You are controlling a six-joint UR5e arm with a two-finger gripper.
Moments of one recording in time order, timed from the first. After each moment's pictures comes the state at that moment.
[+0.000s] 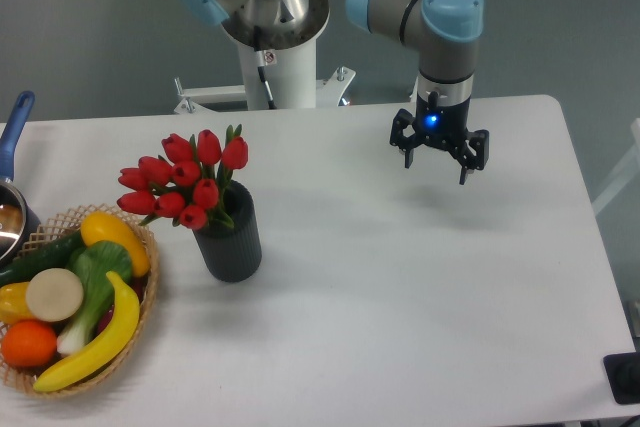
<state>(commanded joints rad) 2.85 -1.71 -2.08 -0.69 1.43 1.30</state>
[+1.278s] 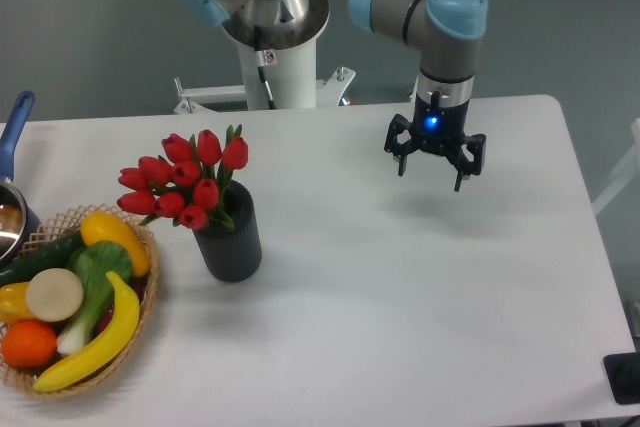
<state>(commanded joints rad) 2.85 -1.73 -2.05 -0.68 1.25 1.23</state>
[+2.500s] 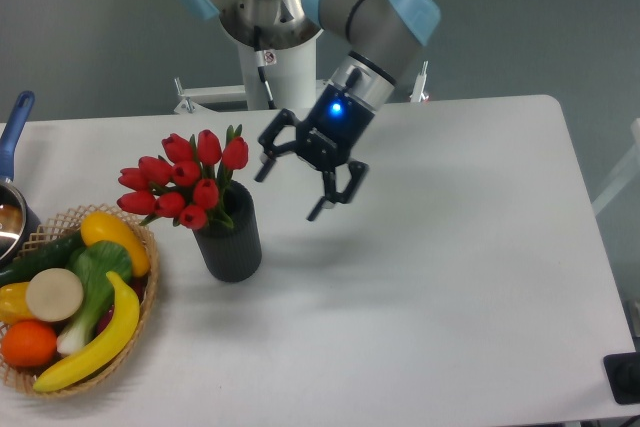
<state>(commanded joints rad) 2.67 -1.60 -2.19 -0.68 0.51 1.23</state>
